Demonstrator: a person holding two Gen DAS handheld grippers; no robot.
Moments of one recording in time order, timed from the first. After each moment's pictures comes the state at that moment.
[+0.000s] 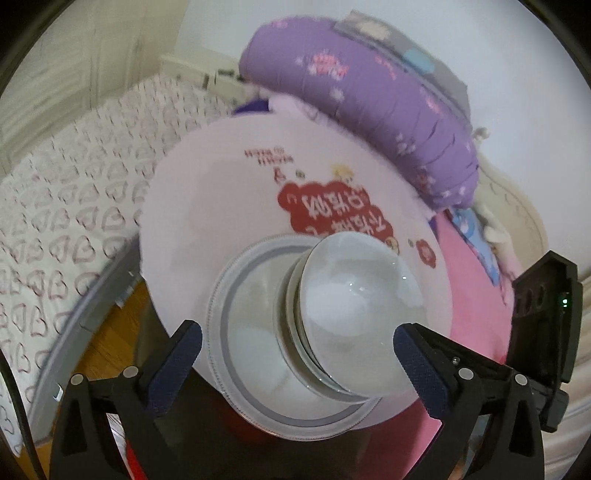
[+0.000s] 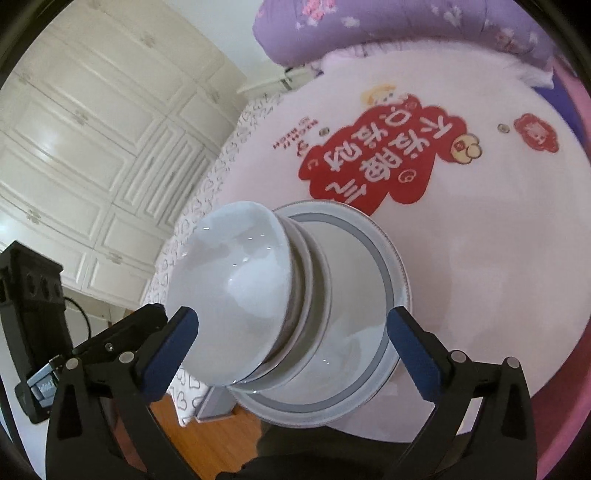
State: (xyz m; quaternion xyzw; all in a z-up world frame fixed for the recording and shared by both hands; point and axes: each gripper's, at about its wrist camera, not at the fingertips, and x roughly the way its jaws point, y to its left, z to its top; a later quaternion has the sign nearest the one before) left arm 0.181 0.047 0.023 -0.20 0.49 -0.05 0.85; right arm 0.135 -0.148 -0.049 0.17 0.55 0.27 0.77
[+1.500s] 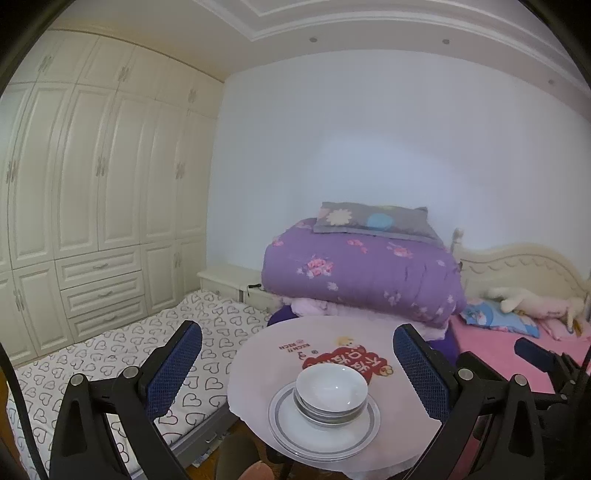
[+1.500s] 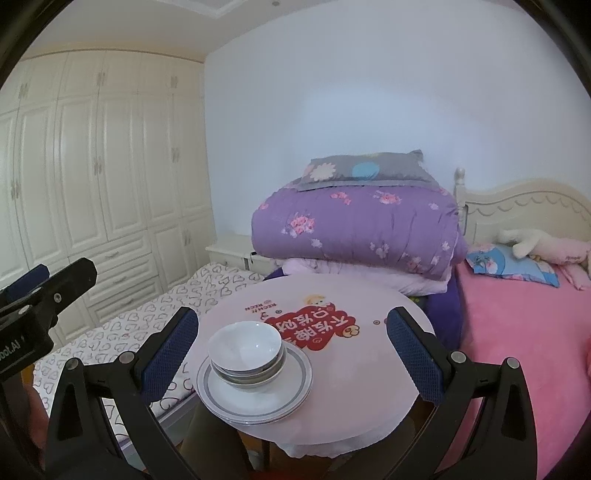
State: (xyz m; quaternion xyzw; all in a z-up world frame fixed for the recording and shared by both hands) left arm -0.130 -0.021 0.115 -0.05 0.13 0.05 0.99; right arm -0.073 -0.189 0.112 0.04 0.19 0.14 0.97
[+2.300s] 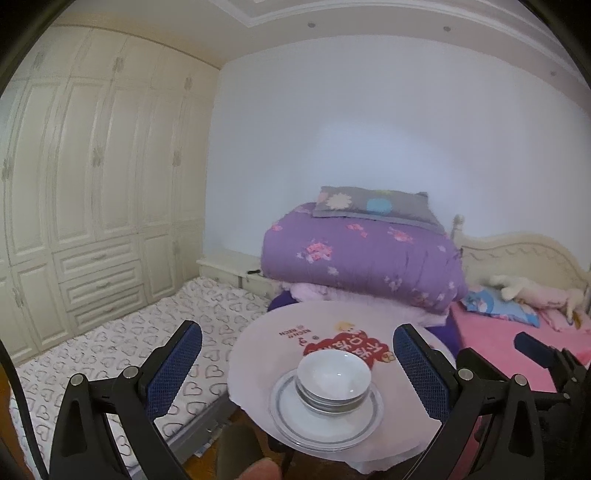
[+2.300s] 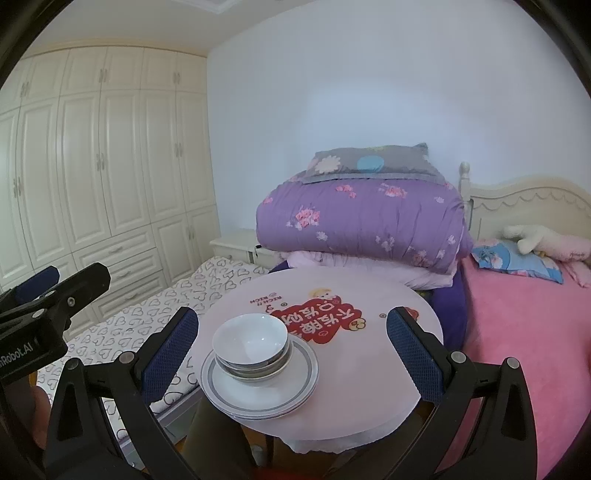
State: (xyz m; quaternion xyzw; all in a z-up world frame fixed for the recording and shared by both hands) left arm -0.105 -0.016 0.140 -0.04 0.15 0.06 0.99; right arm -0.070 -0.186 0.104 0.03 0.20 0.15 0.97
